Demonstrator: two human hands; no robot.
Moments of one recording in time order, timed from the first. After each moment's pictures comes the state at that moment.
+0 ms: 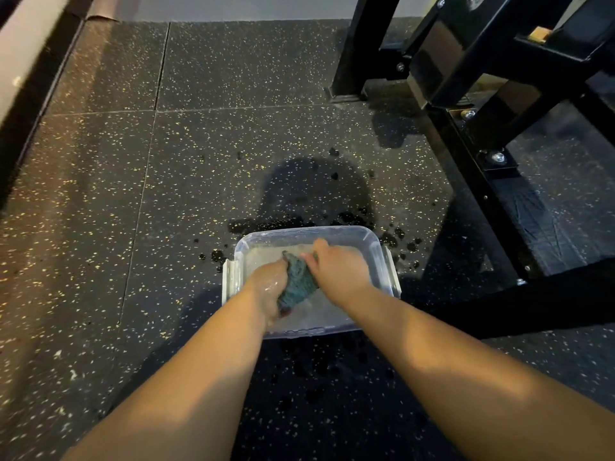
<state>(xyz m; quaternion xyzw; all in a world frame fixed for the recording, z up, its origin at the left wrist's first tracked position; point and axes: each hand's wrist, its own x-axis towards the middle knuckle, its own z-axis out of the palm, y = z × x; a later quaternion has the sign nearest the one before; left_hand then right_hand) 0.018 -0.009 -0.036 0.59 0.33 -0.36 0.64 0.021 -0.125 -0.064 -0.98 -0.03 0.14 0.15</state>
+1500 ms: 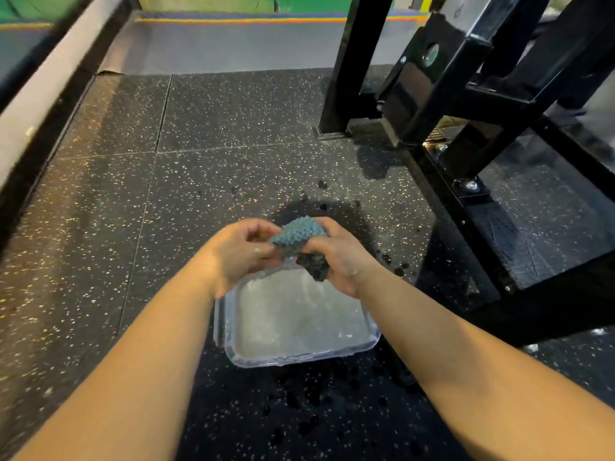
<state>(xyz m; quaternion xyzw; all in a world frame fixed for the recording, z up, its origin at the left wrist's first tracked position) 0.052 0.017 0.039 0.71 0.04 -0.25 0.66 0.042 -0.142 0.009 -0.63 0.12 0.19 0.74</state>
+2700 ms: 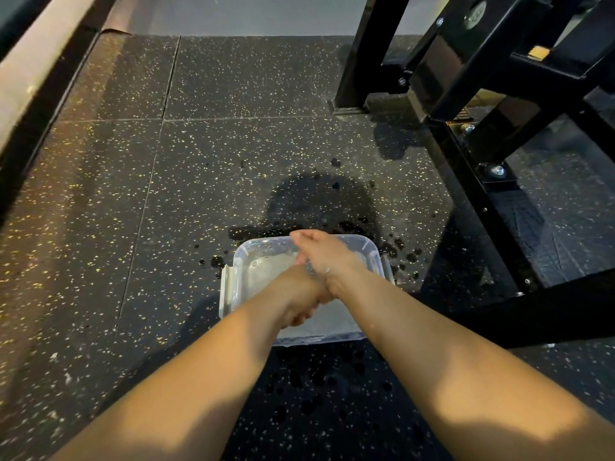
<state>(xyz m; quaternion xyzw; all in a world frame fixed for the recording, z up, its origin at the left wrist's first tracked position) 0.013 -0.032 -0.035 0.76 0.11 -0.41 0.49 0.037 -0.110 -0.023 -0.73 0.19 0.23 0.62</state>
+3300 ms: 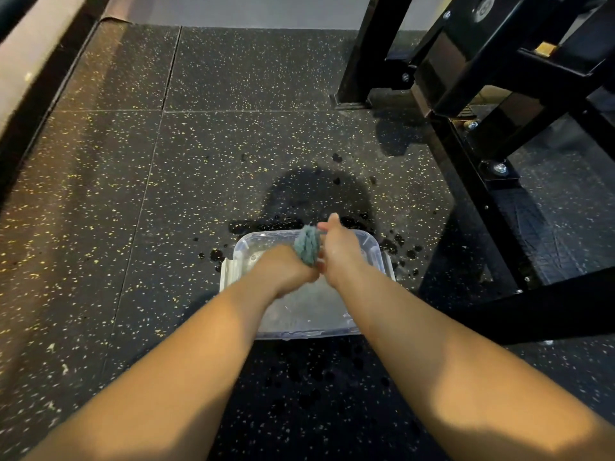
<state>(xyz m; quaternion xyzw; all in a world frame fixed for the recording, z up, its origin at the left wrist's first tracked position) 0.028 -0.017 -0.010 0.88 0.04 -0.33 0.34 0.049 -0.108 -0.039 -0.59 0.39 0.14 0.69</state>
